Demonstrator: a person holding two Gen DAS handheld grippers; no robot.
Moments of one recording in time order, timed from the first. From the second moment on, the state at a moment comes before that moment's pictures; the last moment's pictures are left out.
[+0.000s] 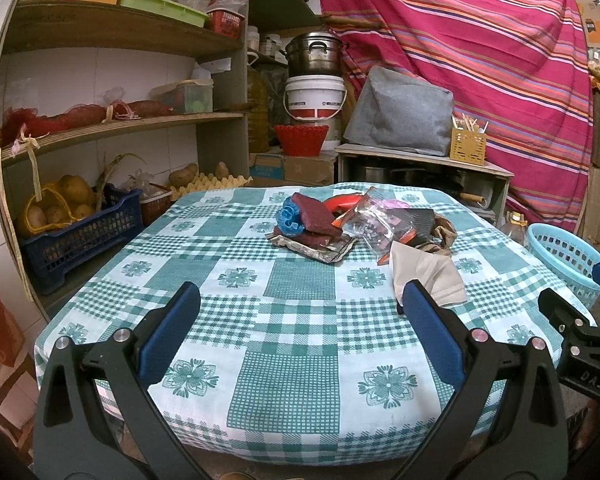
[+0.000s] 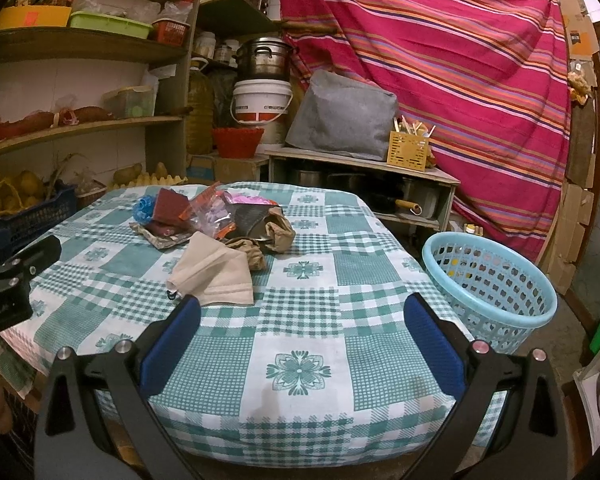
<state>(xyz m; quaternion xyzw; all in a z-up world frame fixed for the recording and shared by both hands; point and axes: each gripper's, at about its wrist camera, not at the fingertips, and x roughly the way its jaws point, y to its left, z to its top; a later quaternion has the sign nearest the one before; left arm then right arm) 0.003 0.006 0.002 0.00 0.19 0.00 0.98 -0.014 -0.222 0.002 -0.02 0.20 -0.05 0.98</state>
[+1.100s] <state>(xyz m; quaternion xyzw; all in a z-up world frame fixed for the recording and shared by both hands) 0.055 -0.018 0.028 0.00 0.22 -0.04 0.98 0.047 -0.244 0.029 -0.03 0.25 -0.03 0.97</state>
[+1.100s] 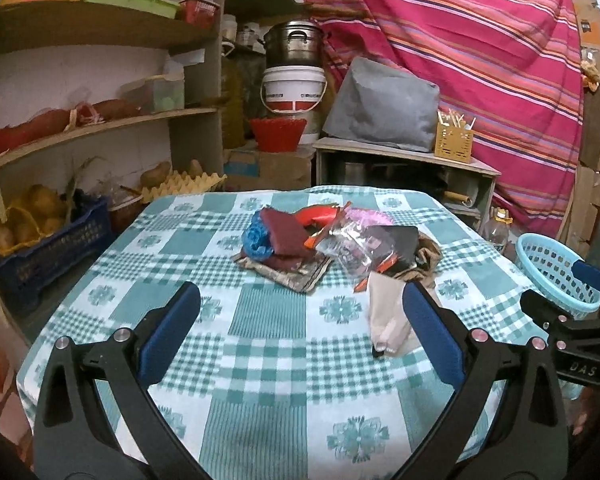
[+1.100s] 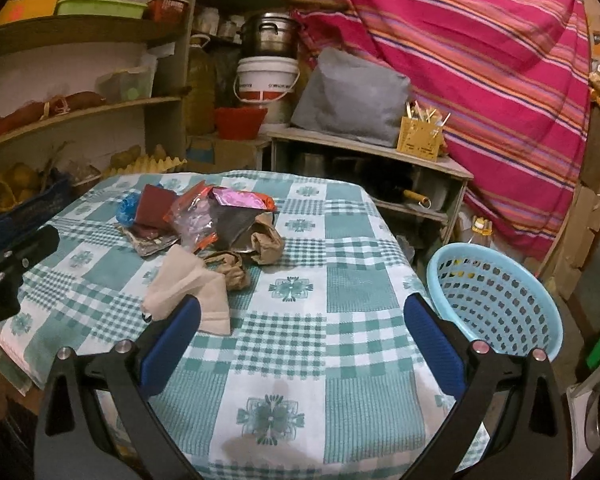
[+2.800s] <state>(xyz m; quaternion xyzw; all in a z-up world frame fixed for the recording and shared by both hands) 0.126 -0.035 -0.019 0.00 0.27 -0.07 0.96 0.105 -0.323 -0.015 0.02 0.27 -0.12 0.95</state>
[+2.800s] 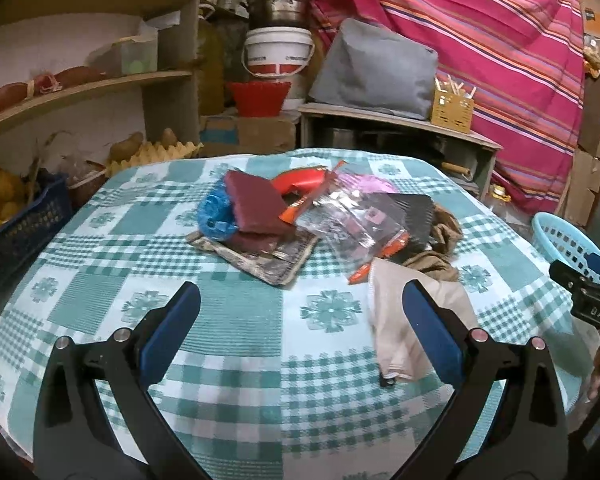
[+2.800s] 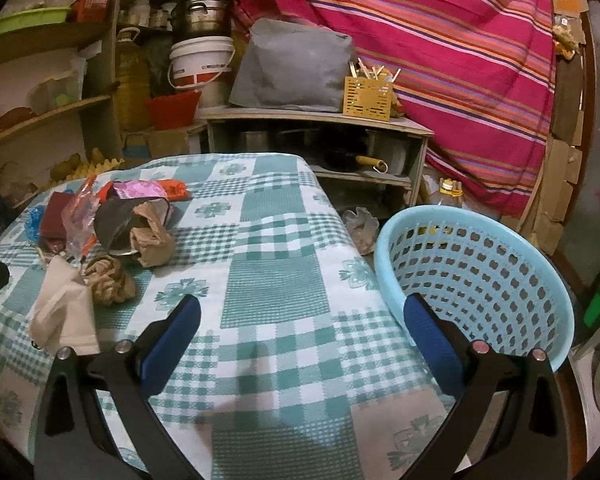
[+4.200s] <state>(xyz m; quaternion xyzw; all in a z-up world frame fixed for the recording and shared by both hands) 0.135 -0.027 -0.031 0.02 0.34 -0.14 0.93 0.113 -0.291 -0.016 0.00 0.28 -0.10 0.96</state>
